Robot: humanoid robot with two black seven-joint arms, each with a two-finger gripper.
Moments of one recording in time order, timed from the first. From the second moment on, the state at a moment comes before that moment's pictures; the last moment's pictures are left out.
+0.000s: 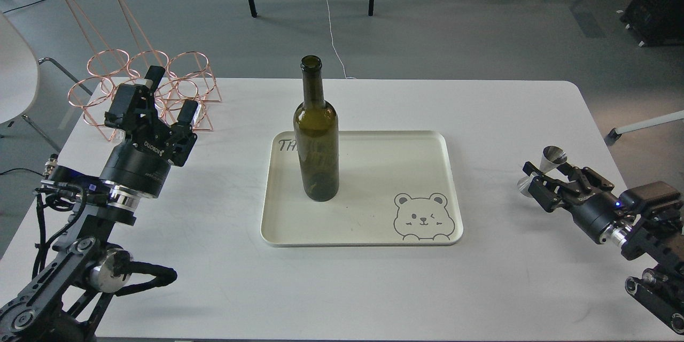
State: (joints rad) left arm -0.05 0.29 -1.29 -1.44 0.87 -0.14 -0.44; right arm 0.32 -0.66 0.59 0.83 -1.72 -0.49 0.49
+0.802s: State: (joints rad) left arm -0.05 0.38 -1.28 -1.51 0.90 -0.14 -0.49; right arm 0.37 -0.95 0.51 1.59 -0.49 -0.45 0.49
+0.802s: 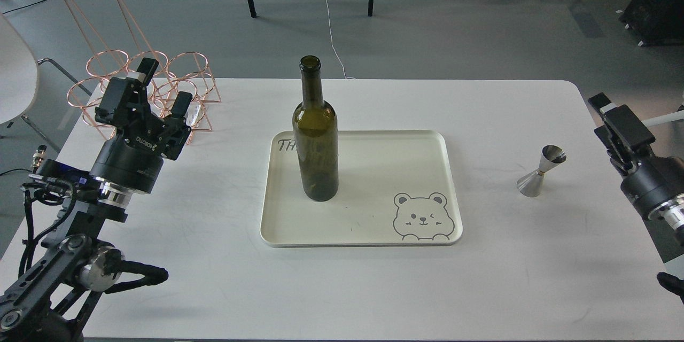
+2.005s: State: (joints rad) left arm -0.61 0.68 -0.84 -1.51 2.05 -0.16 -0.49; right arm 0.41 -0.71 0.55 1.44 -0.13 -0.12 0.49
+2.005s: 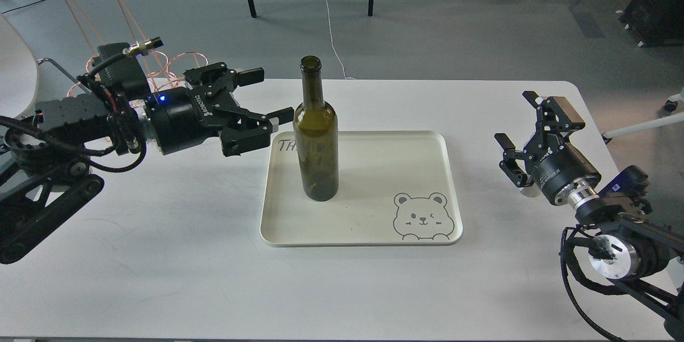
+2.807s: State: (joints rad) left arm -0.77 0.52 -0.72 -1.35 2.03 -0.16 -0.49; right arm 0.41 -0.71 0.54 1.43 -0.13 -0.12 0.49
